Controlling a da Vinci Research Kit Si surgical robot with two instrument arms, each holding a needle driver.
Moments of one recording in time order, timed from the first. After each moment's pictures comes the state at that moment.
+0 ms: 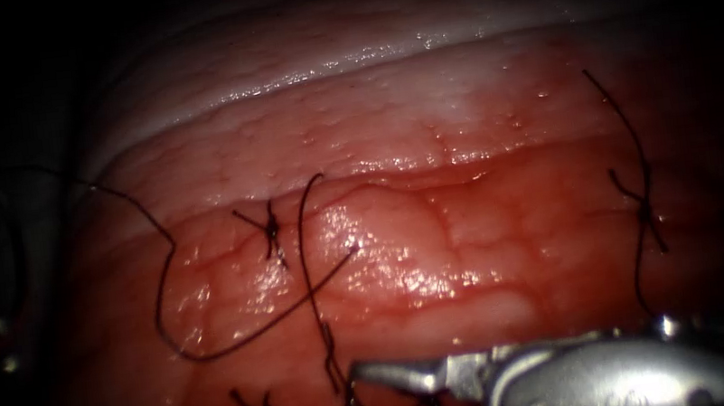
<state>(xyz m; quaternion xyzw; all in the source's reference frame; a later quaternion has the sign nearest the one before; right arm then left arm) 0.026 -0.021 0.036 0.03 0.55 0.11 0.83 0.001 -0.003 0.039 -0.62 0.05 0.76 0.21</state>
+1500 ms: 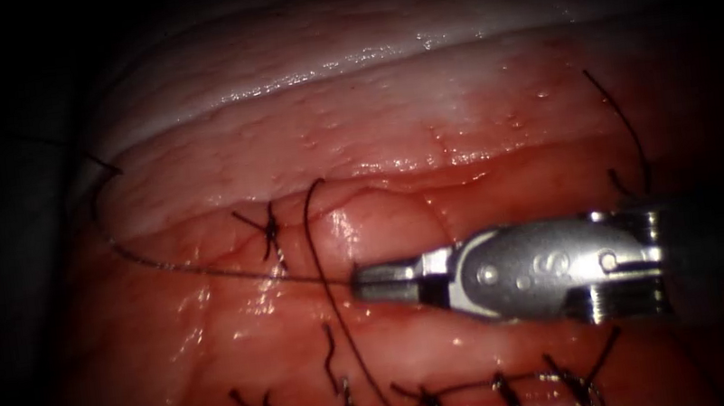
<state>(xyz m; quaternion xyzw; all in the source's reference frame) 0.025 -0.020 0.046 0.10 0.50 0.13 0.85 0.002 -0.002 0.042 -0.60 0.07 0.77 0.22</state>
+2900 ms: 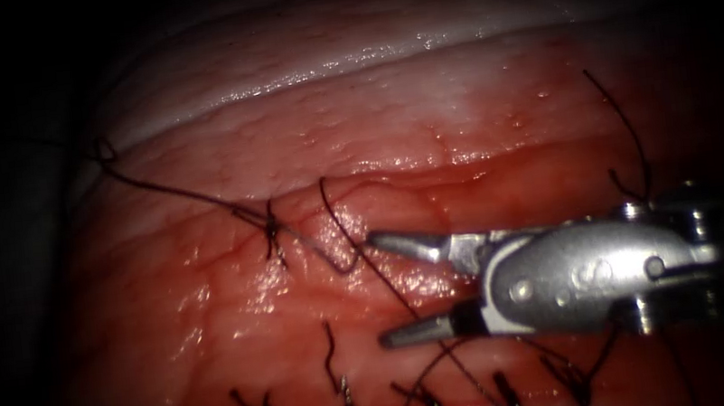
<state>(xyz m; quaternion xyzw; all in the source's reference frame) 0.025 -0.018 0.044 0.00 0.51 0.10 0.85 0.003 -0.002 0.042 -0.60 0.06 0.77 0.22</state>
